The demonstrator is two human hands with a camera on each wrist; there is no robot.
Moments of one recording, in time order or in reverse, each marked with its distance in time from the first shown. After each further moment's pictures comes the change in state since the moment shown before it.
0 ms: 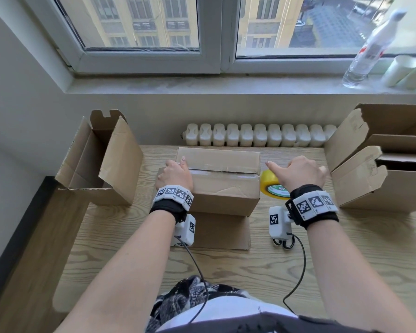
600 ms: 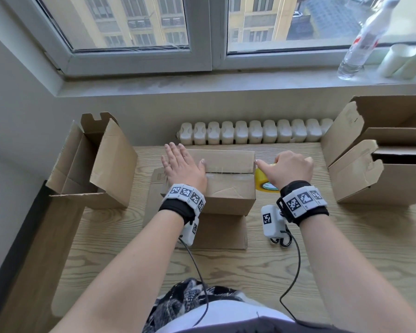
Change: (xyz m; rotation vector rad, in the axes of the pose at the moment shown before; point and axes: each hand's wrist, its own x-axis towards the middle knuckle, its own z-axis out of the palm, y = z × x) left_hand -0.019 0.041 0.014 0.300 -0.011 0.246; right_hand 0.007 -0.006 0.007 -0.044 0.024 -0.135
